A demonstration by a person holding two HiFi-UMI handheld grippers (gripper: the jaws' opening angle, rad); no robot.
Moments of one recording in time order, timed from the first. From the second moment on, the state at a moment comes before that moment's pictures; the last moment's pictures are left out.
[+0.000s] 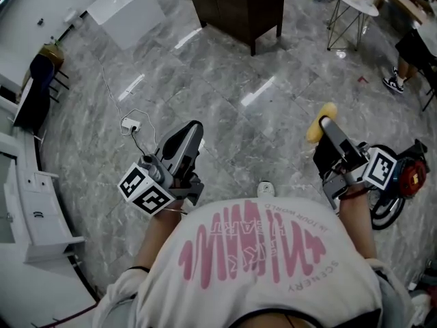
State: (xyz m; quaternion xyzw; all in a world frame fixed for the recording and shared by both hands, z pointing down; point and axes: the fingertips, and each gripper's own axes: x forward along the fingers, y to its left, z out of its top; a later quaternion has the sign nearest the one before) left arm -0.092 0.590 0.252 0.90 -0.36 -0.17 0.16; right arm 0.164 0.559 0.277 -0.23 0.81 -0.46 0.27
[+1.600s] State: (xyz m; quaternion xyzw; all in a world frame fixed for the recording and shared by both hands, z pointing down) left arm -0.029 0.426 0.263 0.88 -0.40 -0.18 0.17; right arm 0.235 0.389 0.302 -0.24 0.80 -0.48 0.26
